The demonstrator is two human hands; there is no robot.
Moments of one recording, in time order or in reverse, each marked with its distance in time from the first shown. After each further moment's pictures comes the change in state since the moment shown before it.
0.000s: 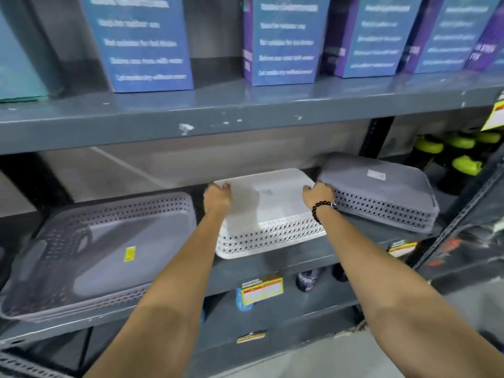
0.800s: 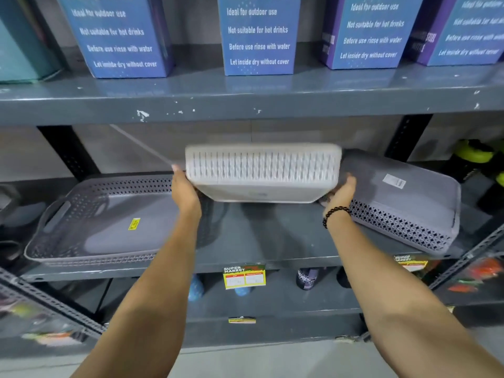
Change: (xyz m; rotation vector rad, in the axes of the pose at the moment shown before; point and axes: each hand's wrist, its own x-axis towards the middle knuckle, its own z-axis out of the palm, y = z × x) left_hand -0.024 -0.025 -0.018 -0.978 0.388 -0.203; right_hand 0.042 0.047 -0.016 1.363 -0.174 0.355
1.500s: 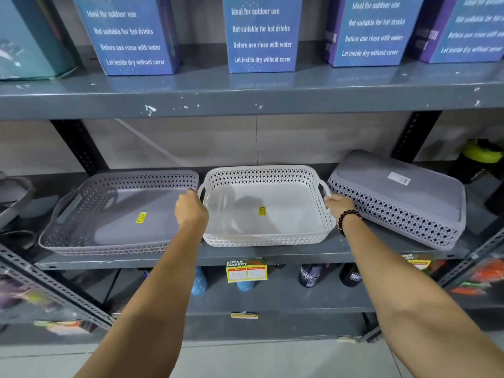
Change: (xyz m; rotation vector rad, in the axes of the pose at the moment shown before) left_hand -0.054 0.000 -0.028 1.421 0.002 0.331; right_hand 0.025 0.015 -0.040 -0.961 -0.122 -0.072
